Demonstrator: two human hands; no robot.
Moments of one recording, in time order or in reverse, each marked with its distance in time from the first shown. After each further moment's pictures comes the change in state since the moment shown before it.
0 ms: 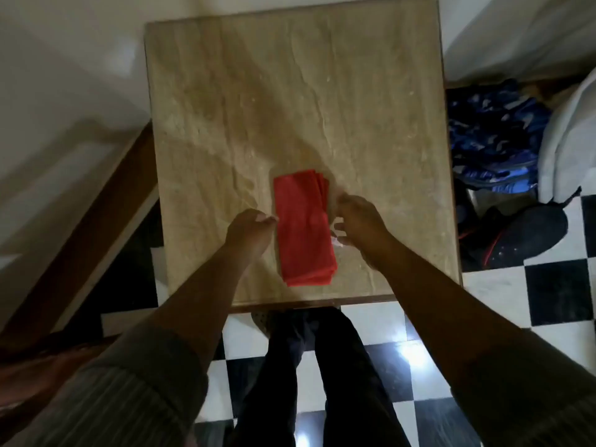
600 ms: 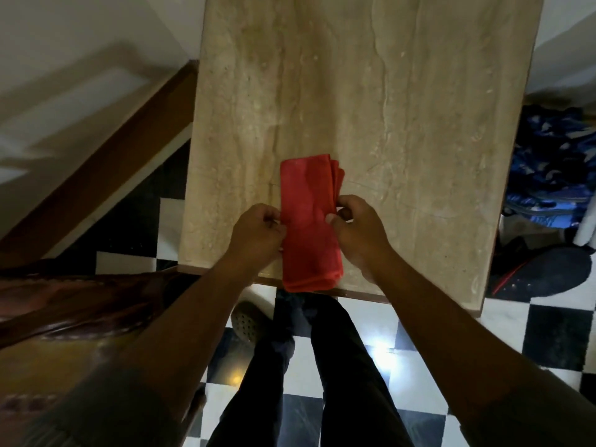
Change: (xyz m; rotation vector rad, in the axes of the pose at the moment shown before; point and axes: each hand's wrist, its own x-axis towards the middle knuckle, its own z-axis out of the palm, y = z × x) left_hand -0.041 -0.053 -0.017 -0.318 0.043 0.047; right_hand -0.016 0.021 0.054 -0.331 -0.068 -0.276
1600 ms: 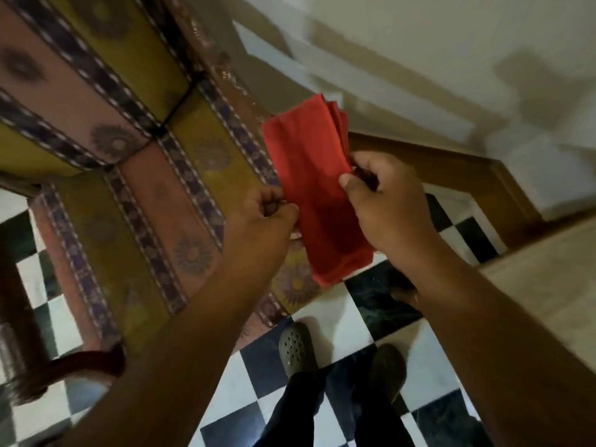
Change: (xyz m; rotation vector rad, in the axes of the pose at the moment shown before) left_hand -0.182 -0.216 -0.328 -1.003 0.862 0.095; right_hand -0.189 -0.185 0.403 -0.547 -0.624 -0.868
